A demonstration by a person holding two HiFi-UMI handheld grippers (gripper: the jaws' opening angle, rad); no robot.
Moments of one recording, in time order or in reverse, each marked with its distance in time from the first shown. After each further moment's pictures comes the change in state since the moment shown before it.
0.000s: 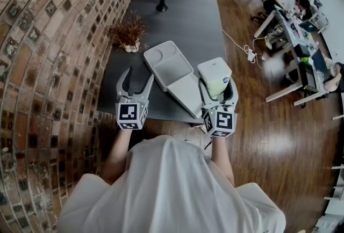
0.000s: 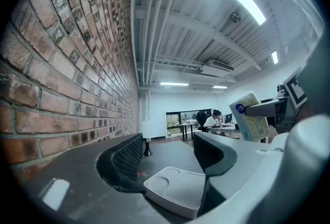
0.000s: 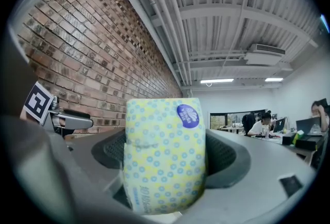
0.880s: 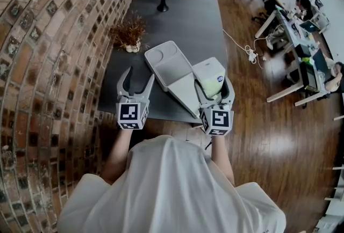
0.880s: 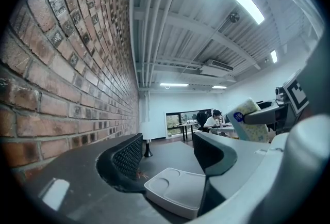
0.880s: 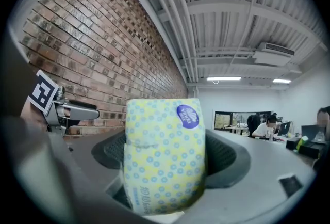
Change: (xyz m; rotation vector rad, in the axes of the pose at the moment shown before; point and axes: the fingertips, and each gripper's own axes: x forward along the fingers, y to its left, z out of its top) left arm -0.002 -0.002 0.004 0.014 -0.007 0.003; right arm 0.006 0.017 -0.013 -0.066 0.057 0.062
